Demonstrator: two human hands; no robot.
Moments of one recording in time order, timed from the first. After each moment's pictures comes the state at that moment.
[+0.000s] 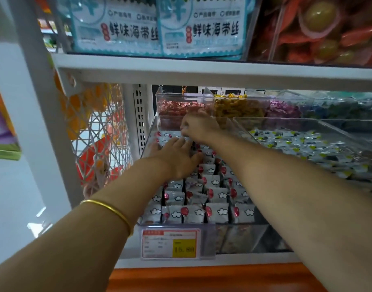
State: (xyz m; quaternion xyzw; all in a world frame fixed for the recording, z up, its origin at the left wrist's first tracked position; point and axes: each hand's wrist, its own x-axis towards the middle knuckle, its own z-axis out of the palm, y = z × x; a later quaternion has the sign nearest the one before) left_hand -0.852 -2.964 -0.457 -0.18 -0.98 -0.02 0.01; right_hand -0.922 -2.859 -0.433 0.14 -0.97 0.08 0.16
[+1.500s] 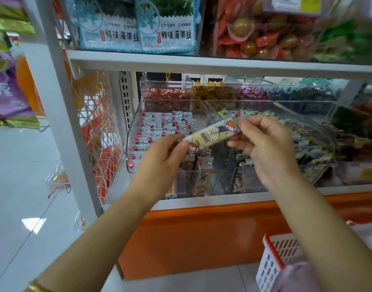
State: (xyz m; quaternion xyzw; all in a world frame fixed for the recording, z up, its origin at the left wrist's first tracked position) left_hand -0.683 -2.958 -0.452 -0.19 -0.82 -0.53 0.12; right_hand -0.672 -2.774 -0.429 0.06 -0.63 0.74 0.24
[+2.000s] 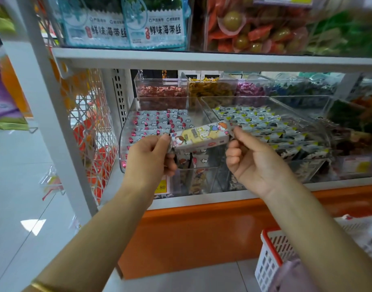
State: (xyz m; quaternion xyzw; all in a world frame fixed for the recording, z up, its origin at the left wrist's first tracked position) left_hand -0.683 -2.952 -0.449 -0.04 -0.70 -0.71 0.07; right_hand -0.665 -2.777 -0.437 -0.06 -0.43 0.90 0.02
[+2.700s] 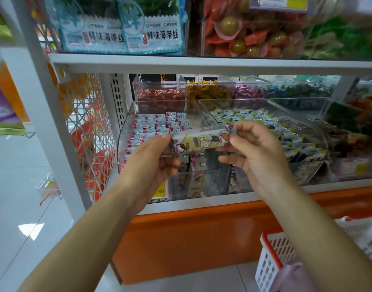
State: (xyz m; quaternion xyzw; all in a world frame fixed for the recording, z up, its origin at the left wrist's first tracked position) left_hand -0.683 -2.955 -0.438 -0.07 -0.58 -0.81 -0.08; right_hand -0.664 -2.771 -0.439 0.05 -0.62 0.76 0.19
